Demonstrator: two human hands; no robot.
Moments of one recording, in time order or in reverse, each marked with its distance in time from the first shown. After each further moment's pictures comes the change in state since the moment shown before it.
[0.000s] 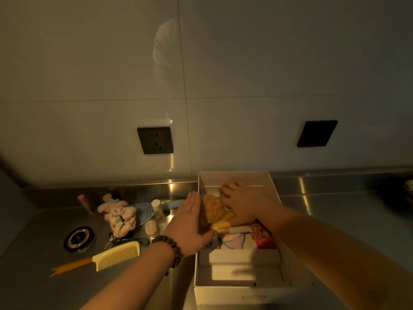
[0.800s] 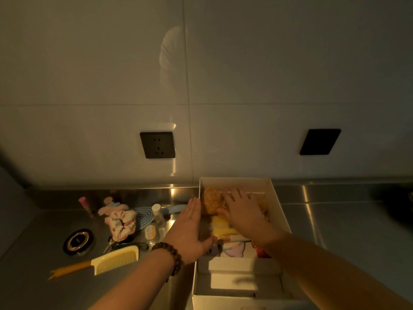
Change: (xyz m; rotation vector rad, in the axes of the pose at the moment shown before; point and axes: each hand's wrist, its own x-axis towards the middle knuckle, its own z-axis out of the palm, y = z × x) left_hand -0.001 0.000 0.004 -0.013 -0.013 -0.029; right_hand -0.001 -0.032 0.014 0.239 0.258 0.483
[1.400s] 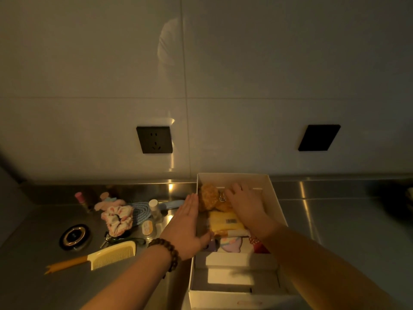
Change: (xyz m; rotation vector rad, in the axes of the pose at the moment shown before) left_hand 0.000 -0.003 0.003 -0.021 0.006 0.013; right_hand 0.007 0.015 0.000 -0.008 -0.109 -0.021
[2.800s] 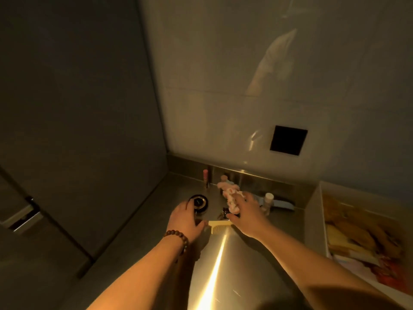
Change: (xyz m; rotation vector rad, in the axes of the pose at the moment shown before) left_hand -0.169 -0.211 -0.080 0.129 0.277 -0.642; right_hand 0.014 -0.295 -0.038 0.593 -0.086 -0.163
